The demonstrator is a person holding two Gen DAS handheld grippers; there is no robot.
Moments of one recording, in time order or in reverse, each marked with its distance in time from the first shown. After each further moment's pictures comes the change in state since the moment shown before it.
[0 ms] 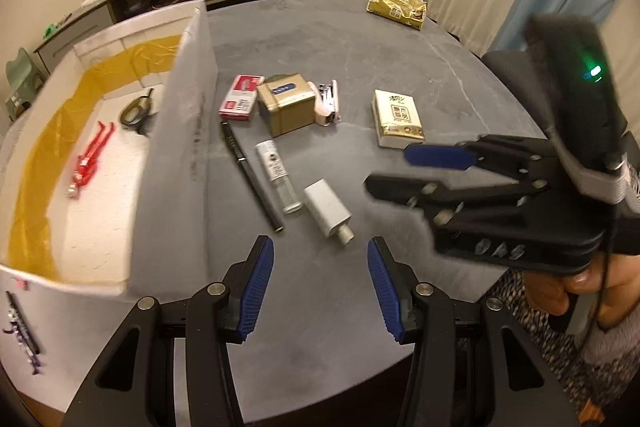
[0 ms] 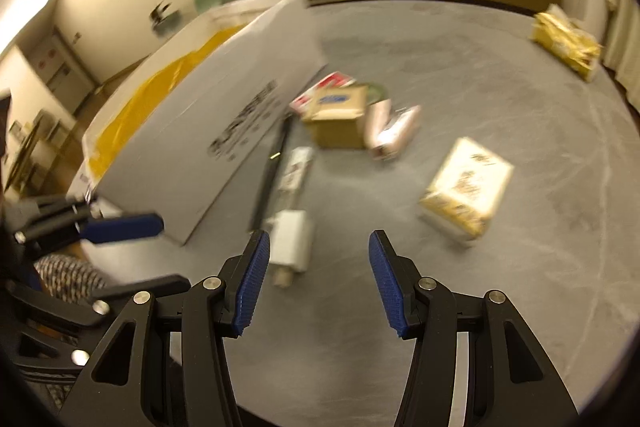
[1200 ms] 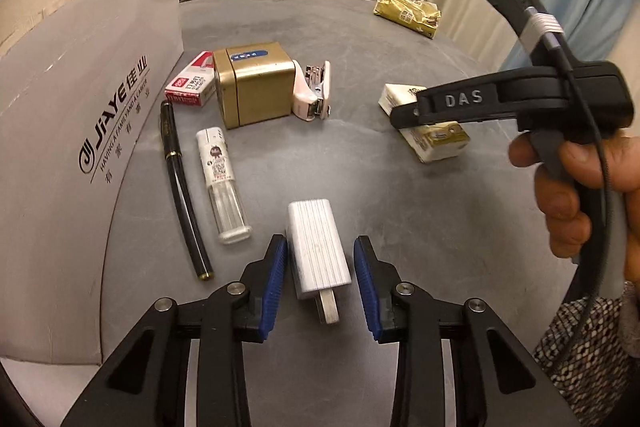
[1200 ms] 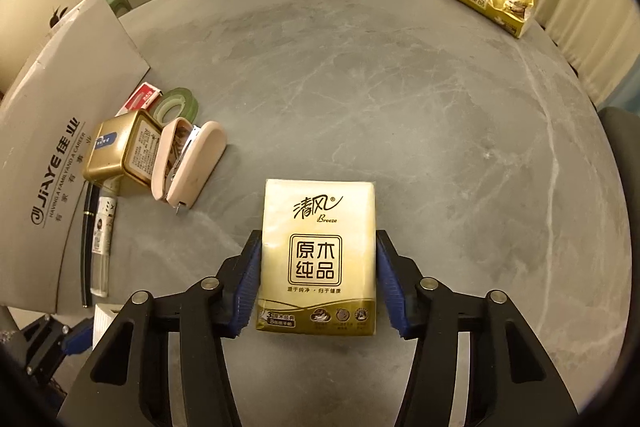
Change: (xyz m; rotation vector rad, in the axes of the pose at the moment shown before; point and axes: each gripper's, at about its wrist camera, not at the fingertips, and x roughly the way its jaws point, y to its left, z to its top) left arm 0.086 -0.002 -0.011 -0.065 -0.124 -0.024; right arm 0.070 -0.092 0.040 0.128 0.134 -0.286
